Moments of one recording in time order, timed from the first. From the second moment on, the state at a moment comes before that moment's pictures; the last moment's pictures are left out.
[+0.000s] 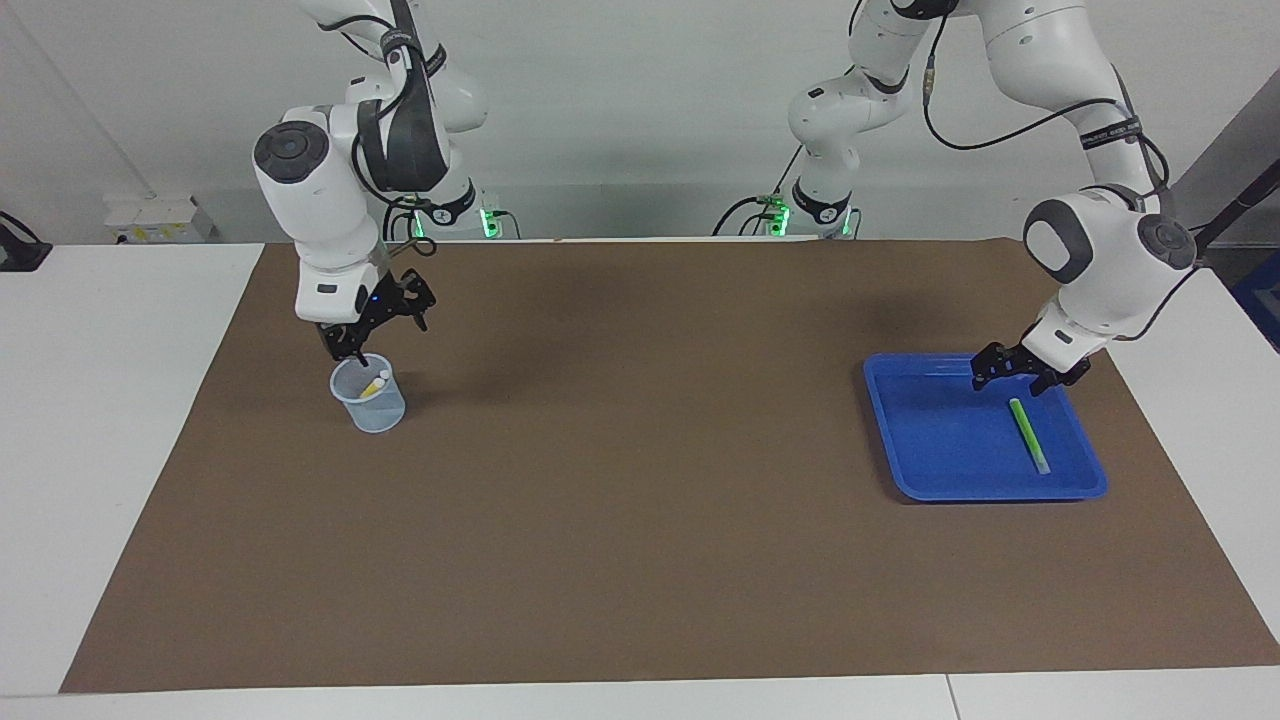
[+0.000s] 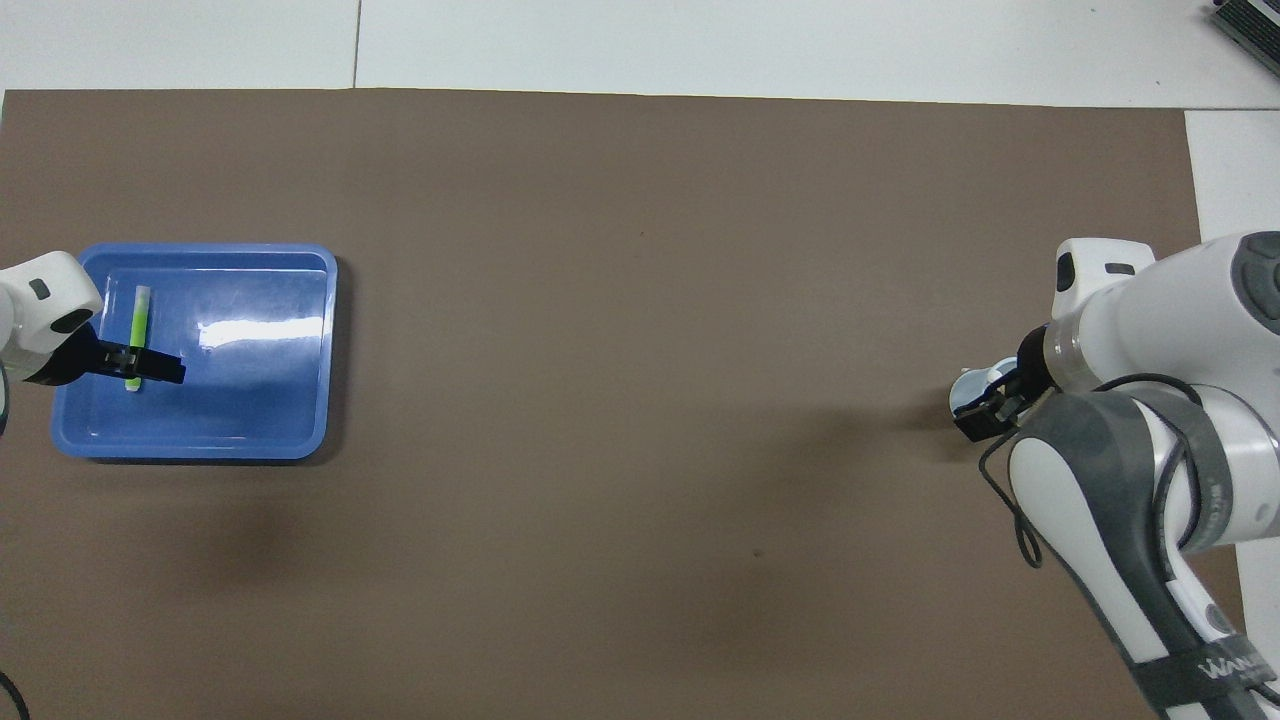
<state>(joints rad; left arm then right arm) 0.34 0.20 -0.14 -2.01 0.00 2.16 0.39 0.06 -0.04 0.03 -2.05 -0.03 1.96 -0.60</state>
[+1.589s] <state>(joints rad) 0.39 0.32 -0.13 -1.95 0.01 2.27 0.53 0.06 -0.04 0.04 -2.04 -0.01 1.96 -0.60</state>
